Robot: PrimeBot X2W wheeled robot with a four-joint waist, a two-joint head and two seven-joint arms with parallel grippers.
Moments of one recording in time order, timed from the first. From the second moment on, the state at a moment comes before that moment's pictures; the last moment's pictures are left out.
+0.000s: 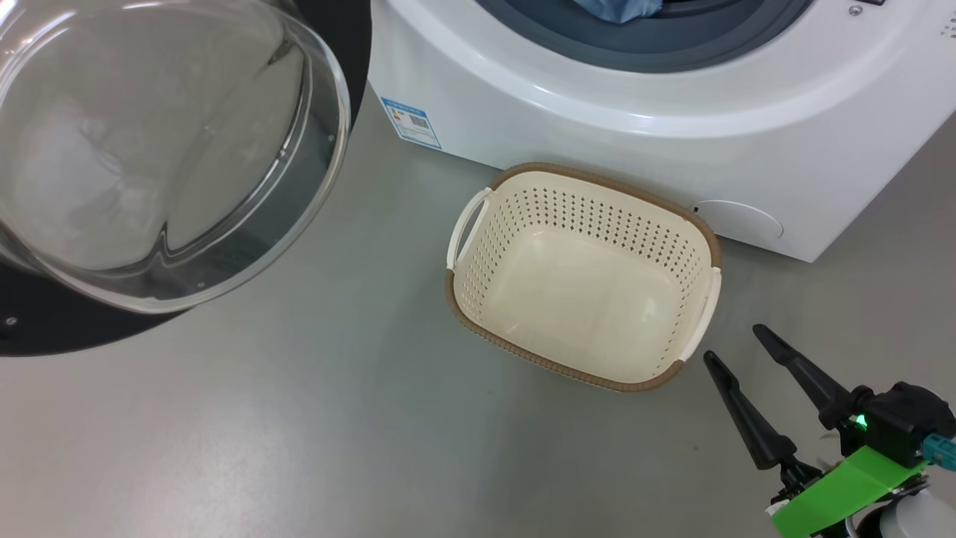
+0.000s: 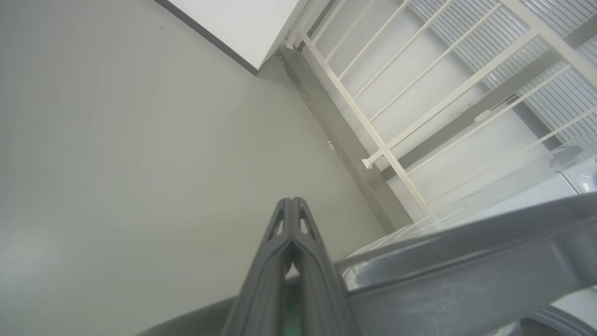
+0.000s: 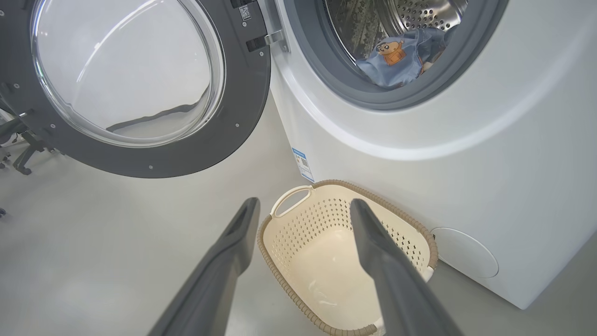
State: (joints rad) left arm -0.91 0.61 0.29 0.95 -1.14 -0.12 0.39; right arm -0.10 -0.49 0.40 0.06 0.53 0.13 -0.25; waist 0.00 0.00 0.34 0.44
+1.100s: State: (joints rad) left arm -0.75 0.62 0.16 0.69 -1.28 -0.12 0.91; right arm -0.09 -0.46 0.38 0.08 0.53 0.13 -0.25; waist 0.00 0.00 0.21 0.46
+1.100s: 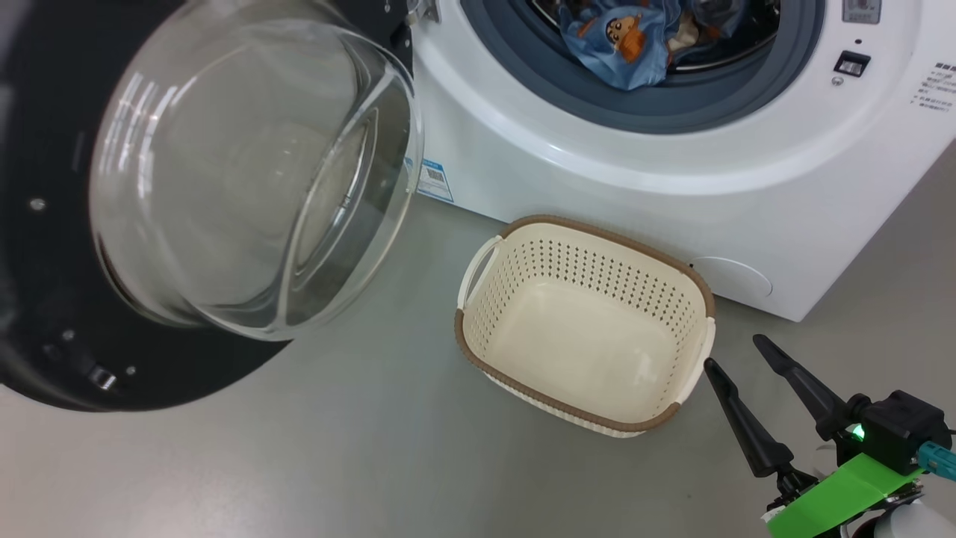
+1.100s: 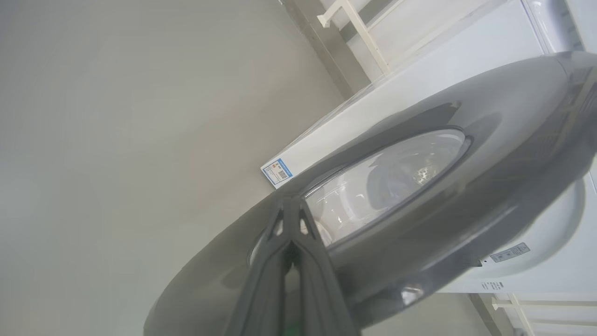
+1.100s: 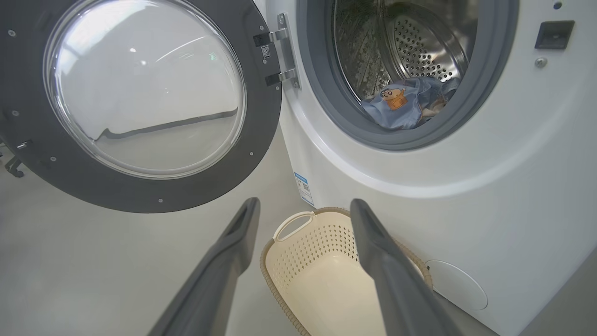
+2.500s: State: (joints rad) left arm -0.57 0.52 -0.02 0.18 -1.43 -0.12 1.19; right arm 0.00 -0.40 0.29 0.10 0.53 0.13 -0.25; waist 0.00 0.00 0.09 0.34
